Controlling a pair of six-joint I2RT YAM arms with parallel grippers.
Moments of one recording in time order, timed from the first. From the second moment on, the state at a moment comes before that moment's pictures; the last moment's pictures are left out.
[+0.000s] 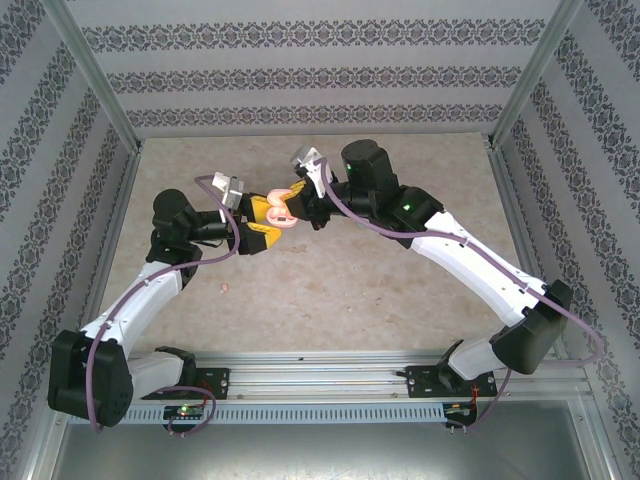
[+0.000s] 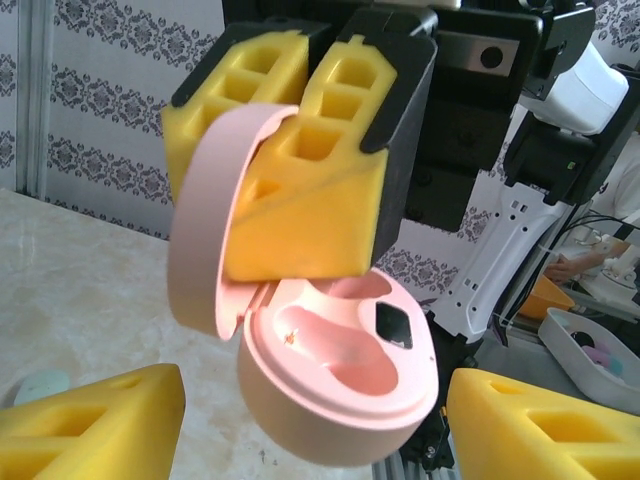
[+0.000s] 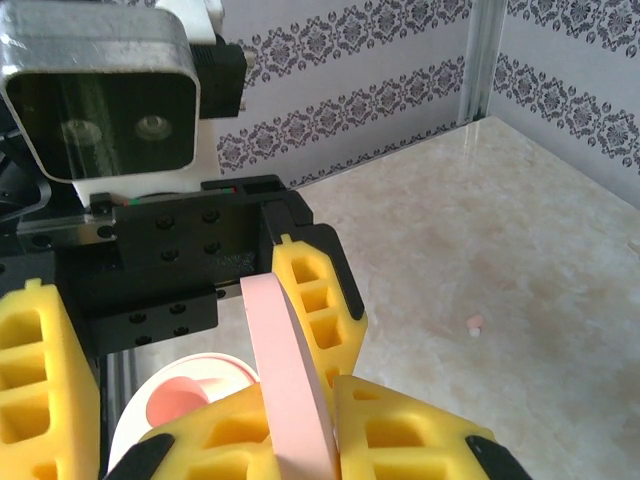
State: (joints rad) left arm -0.19 1.16 0.73 0.60 1.26 -0.44; right arm 0.75 1.46 1.49 -0.43 -0.46 -0.03
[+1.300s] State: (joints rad) left arm -0.18 1.17 0.73 0.64 1.28 -0.48; right arm 0.75 1.48 1.49 -0.42 -0.49 -0.02
